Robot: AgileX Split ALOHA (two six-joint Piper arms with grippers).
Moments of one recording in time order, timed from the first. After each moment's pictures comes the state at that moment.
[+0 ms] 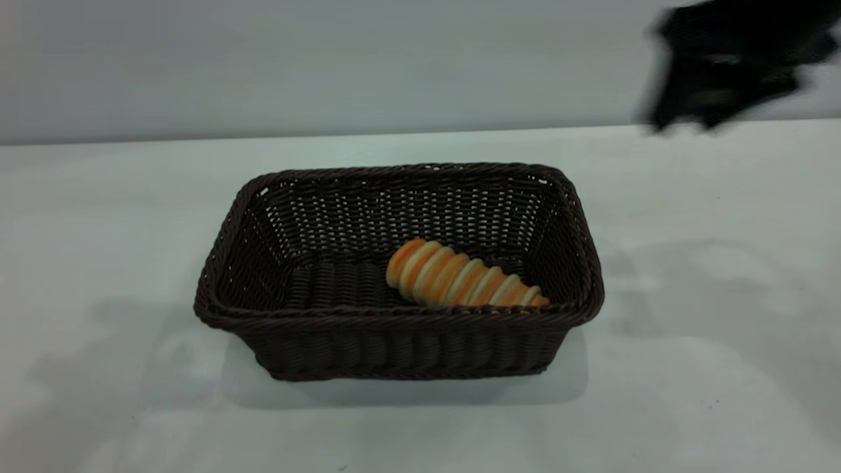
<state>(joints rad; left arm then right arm) -0.26 1.41 -1.28 0.02 0.94 -0.09 0.06 1.79 -1.16 0.40 0.66 -0.36</state>
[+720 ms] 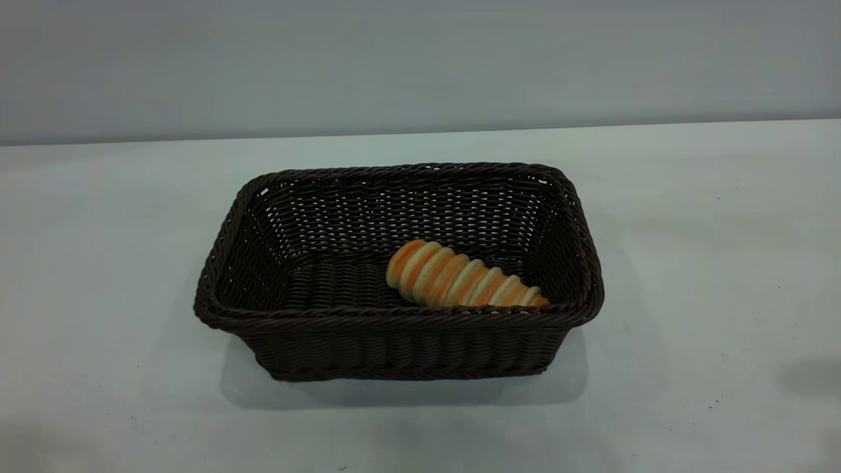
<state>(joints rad) -0.26 1.01 -1.28 0.21 1.16 -0.15 -0.03 1.15 -1.05 0.13 1.21 -0.12</state>
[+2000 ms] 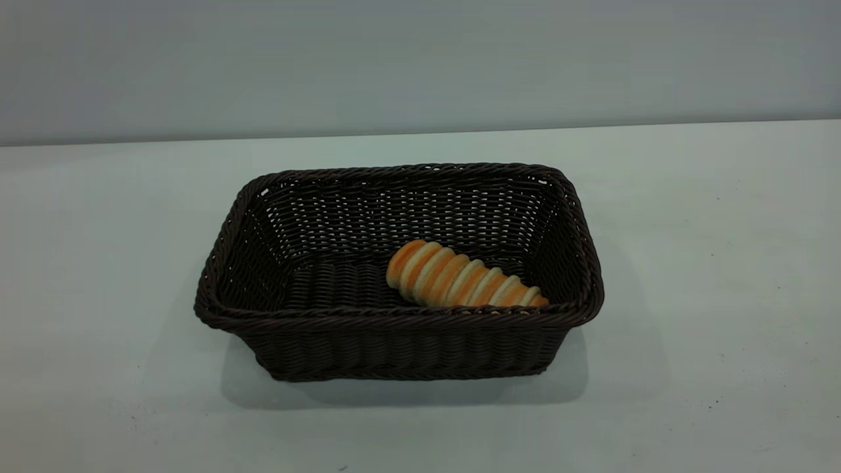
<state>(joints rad) -0.26 0.03 -0.57 0.12 1.16 -0.19 0.05 0.15 -0.49 0.14 1.15 -0.24</state>
